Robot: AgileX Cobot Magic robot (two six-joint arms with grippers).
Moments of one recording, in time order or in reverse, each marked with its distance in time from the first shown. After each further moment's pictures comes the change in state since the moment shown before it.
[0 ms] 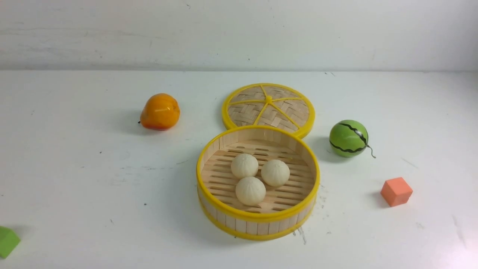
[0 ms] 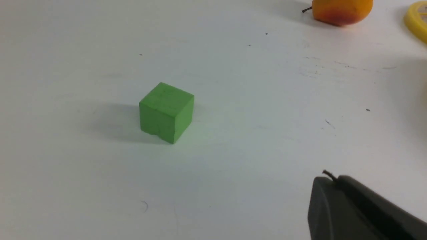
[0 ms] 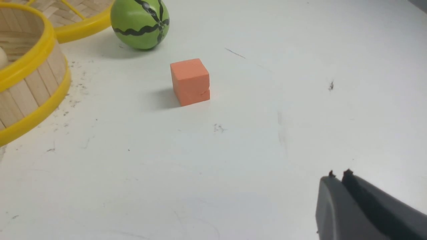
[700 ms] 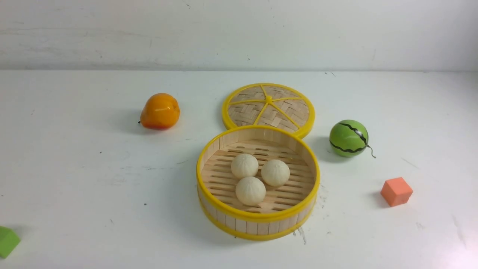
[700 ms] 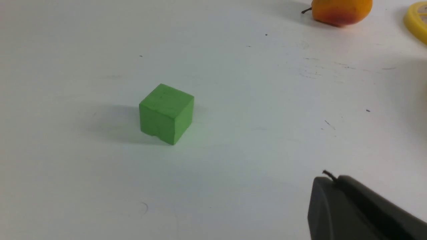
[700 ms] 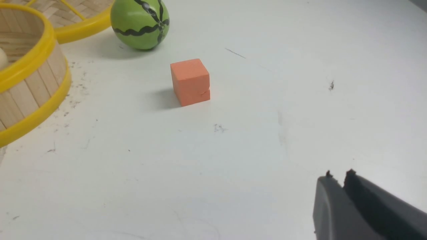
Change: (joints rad) right arm 0.000 0.000 0.000 0.000 0.000 0.004; left arm 0.000 0.000 0.000 -0.001 -0.002 0.002
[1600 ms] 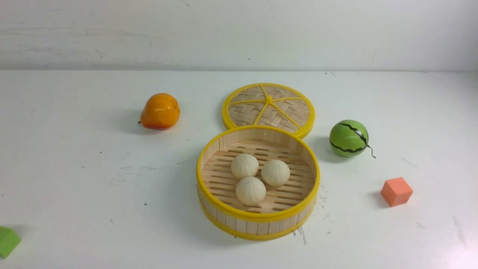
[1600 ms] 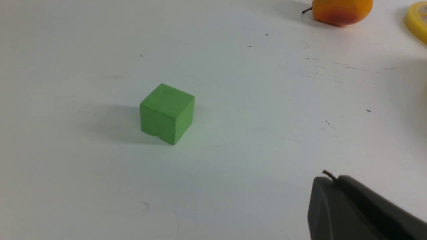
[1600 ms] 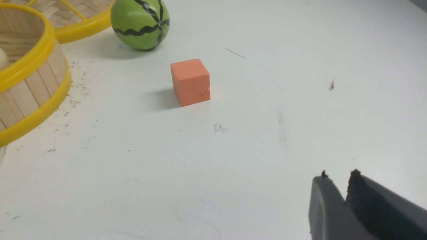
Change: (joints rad) right arm 0.000 0.000 0.000 0.000 0.000 -0.001; left arm 0.001 0.000 0.000 0.000 0.000 0.000
